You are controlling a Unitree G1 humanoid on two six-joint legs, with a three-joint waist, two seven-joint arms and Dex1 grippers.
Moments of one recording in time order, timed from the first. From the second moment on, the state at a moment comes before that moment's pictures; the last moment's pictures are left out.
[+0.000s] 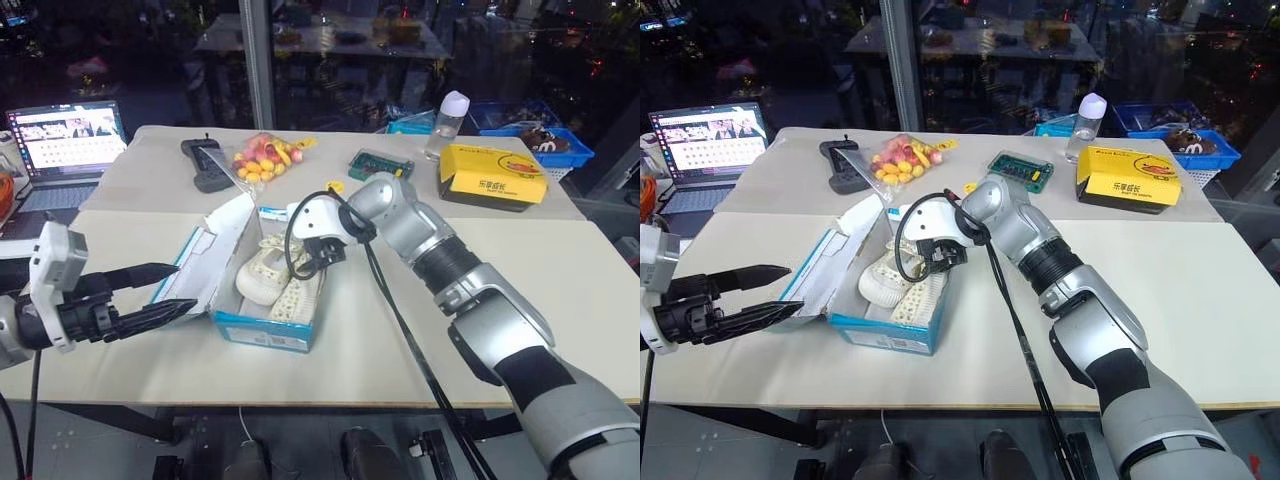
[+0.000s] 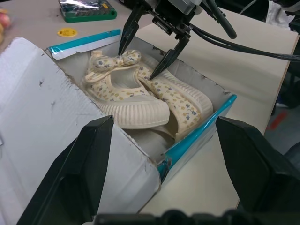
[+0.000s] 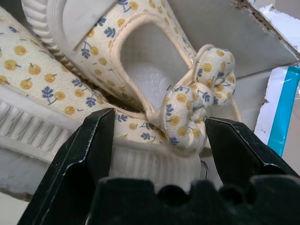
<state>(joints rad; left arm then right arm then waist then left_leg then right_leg) 0.10 1.05 0.63 -0.40 -0.93 0.70 -1.02 -1.26 -0.28 0.54 0.68 -0.24 0.06 1.21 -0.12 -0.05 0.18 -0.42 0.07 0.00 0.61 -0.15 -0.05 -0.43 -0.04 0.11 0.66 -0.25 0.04</state>
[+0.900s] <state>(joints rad) 0.10 1.03 0.63 -0.42 -0.91 0.70 -1.03 -1.29 -0.14 0.42 0.67 -0.13 0.46 1.16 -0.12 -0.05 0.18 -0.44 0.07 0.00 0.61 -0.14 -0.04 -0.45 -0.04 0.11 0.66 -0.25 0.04</state>
